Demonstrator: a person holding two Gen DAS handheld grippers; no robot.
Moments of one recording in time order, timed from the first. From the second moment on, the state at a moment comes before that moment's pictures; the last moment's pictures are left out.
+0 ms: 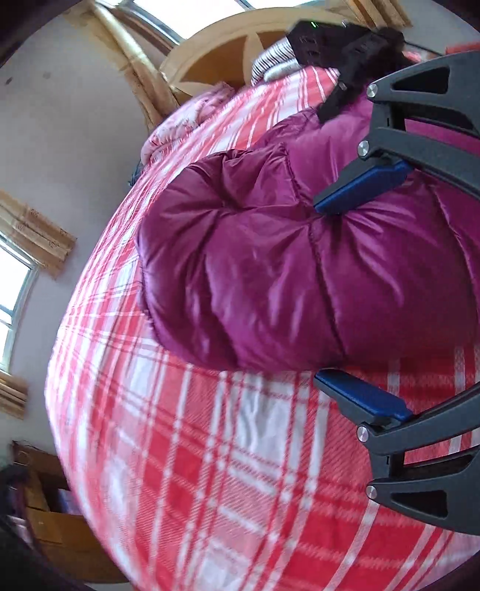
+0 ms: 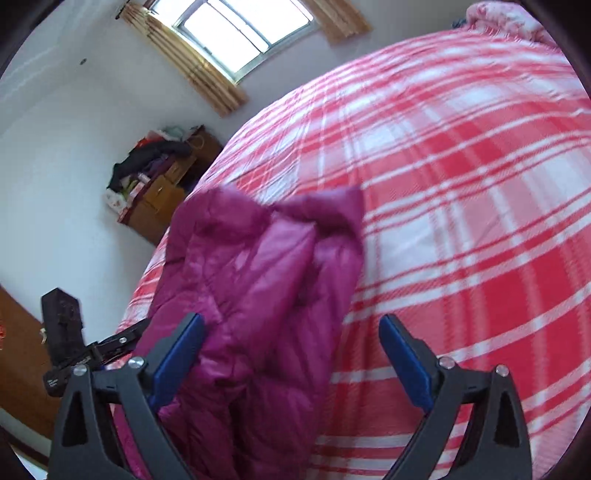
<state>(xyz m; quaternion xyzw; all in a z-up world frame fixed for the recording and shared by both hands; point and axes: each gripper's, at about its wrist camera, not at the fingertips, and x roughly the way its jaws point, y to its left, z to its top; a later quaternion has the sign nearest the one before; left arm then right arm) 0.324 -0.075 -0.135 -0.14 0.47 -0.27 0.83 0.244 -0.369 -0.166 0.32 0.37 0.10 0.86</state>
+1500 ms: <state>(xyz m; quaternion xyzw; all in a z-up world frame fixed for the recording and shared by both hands) 0.150 0.012 -0.108 -0.04 0.39 -0.15 0.91 0.204 -0.213 -0.155 0.22 0.42 0.15 0.87</state>
